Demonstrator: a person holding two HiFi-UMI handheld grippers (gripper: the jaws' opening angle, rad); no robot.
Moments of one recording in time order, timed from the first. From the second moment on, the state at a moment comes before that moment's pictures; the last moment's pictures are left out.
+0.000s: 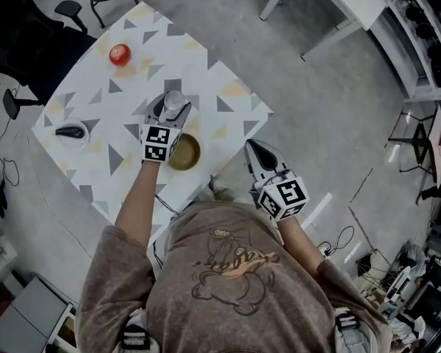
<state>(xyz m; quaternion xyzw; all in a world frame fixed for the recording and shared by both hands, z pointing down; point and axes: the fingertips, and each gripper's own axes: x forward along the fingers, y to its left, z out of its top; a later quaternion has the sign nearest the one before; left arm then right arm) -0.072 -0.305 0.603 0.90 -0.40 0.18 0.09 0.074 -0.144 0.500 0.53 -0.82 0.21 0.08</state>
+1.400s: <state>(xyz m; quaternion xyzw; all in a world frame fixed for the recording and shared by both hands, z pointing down) -0.086 -0.268 0.516 0.89 -0.42 0.14 0.04 0.062 -0.143 0.490 0.49 -0.85 0.19 0.06</state>
